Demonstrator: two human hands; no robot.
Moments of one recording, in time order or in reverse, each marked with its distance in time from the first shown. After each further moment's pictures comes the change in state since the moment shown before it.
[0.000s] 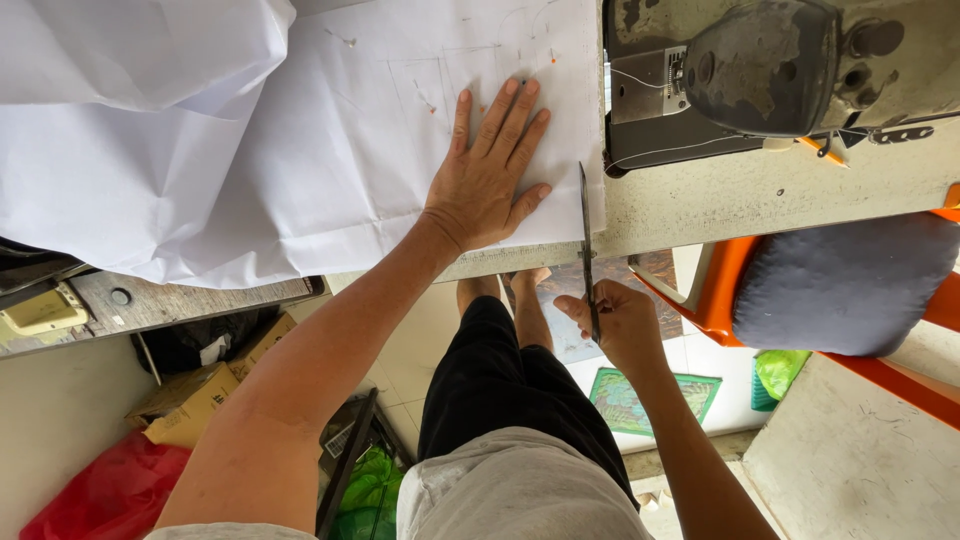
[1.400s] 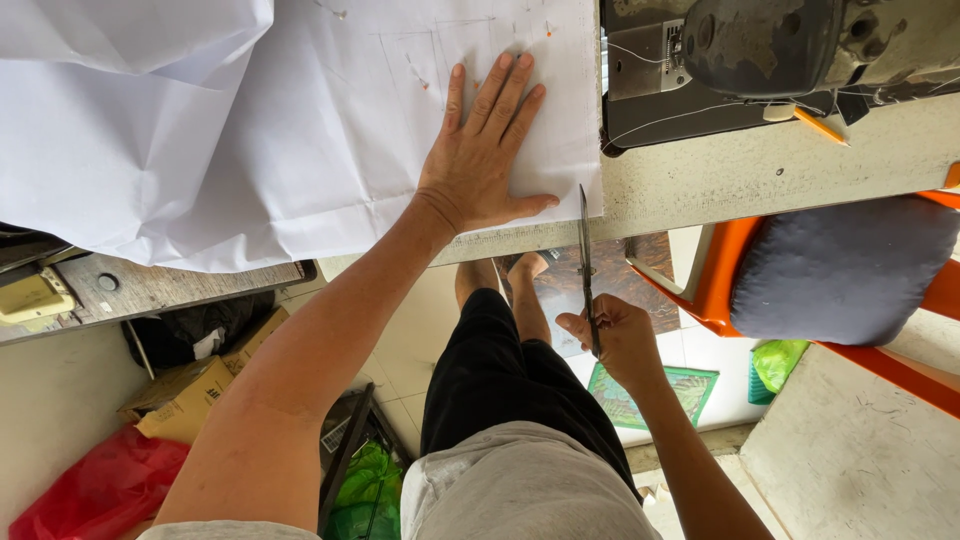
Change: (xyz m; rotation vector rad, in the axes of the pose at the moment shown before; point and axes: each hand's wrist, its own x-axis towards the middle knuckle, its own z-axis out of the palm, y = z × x) left_hand -0.002 0.001 0.010 0.073 0.089 0.010; right_hand -0.020 0.044 0.002 0.053 -0.036 0.035
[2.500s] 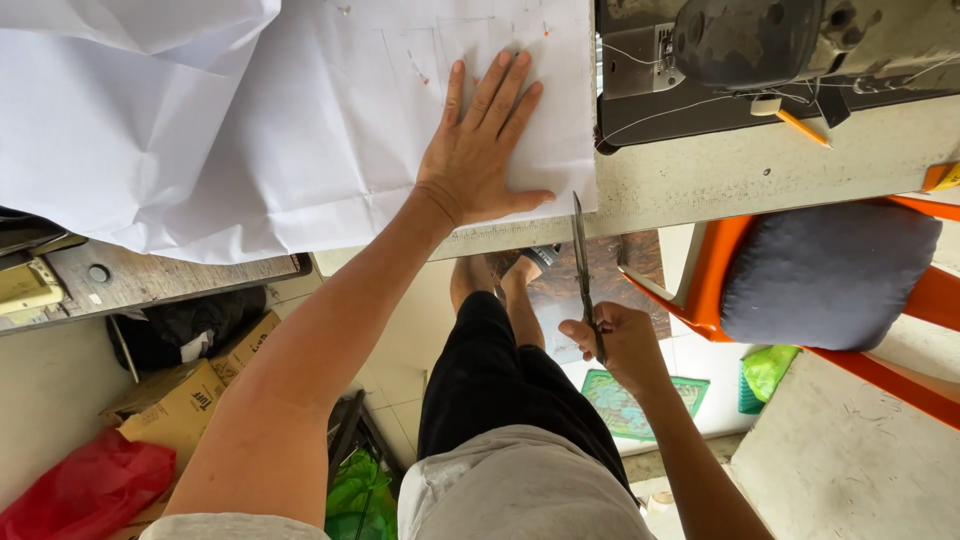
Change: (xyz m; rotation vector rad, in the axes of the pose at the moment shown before) left_hand -0.001 0.001 0.001 -0.028 0.009 -0.010; right_hand -0.005 0.014 -0.013 -0.026 -0.042 -0.032
